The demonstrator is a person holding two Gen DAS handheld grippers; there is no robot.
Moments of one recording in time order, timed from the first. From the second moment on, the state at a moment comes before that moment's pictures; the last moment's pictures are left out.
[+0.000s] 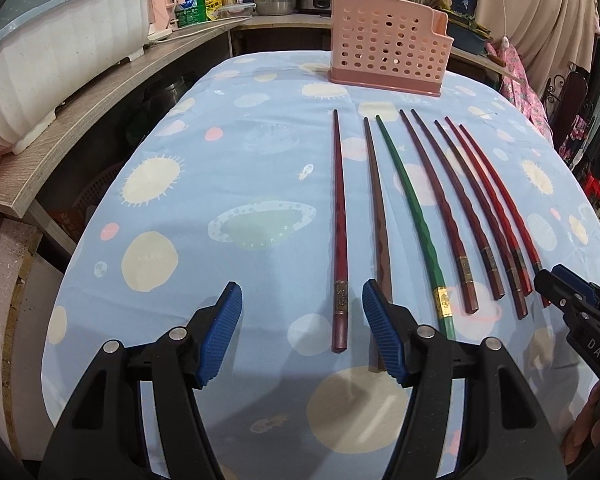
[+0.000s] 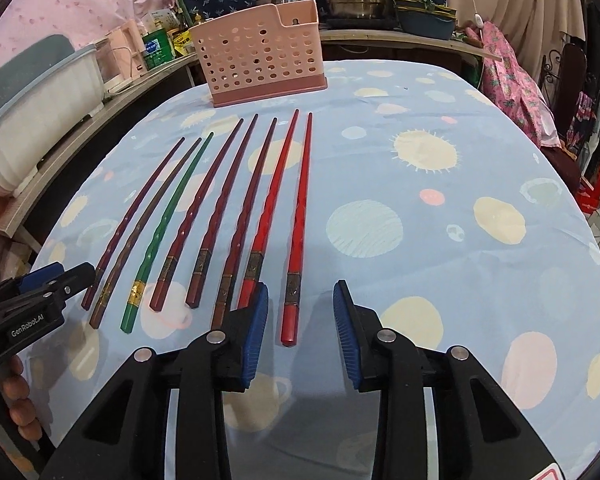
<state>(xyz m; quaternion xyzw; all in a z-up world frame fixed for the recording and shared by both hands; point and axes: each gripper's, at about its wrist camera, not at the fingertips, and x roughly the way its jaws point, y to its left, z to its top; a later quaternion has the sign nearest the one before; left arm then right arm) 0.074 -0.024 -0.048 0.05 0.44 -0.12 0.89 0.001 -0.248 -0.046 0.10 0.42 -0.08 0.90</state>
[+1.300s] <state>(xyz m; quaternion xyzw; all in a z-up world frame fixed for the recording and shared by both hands) 0.086 -0.003 -0.052 0.00 0.47 -0.14 0.87 -0.002 -0.258 -0.039 0.10 0.42 -0.08 0.90</state>
